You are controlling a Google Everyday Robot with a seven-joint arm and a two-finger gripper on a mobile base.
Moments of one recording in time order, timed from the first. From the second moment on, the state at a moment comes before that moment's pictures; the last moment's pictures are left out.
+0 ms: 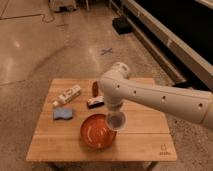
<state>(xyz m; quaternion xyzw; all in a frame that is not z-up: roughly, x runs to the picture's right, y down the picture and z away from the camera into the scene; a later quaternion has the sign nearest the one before) 0.002 0.123 0.707 -0.28 -0.08 -0.22 0.93</state>
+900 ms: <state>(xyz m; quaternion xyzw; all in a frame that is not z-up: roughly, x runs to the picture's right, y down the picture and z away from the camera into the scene) -0.038 0.153 0.719 -0.26 -0.09 -0.27 0.92</state>
